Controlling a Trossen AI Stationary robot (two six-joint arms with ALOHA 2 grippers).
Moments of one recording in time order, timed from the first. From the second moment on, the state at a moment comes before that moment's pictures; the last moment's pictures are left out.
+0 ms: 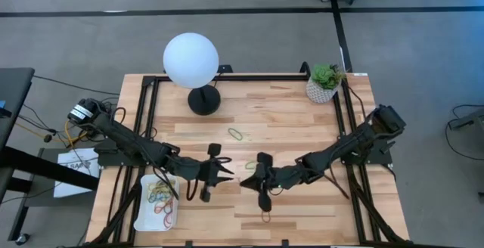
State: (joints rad) left arm -0.45 1.41 0.86 0.12 -0.33 0.09; right arm 0.48 1.69 0.98 0.34 0.33 0.43
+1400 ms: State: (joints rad) left arm -0.45 1.41 0.86 0.06 -0.16 0.10; right arm 0.42 1.80 1.07 0.44 0.21 0.36
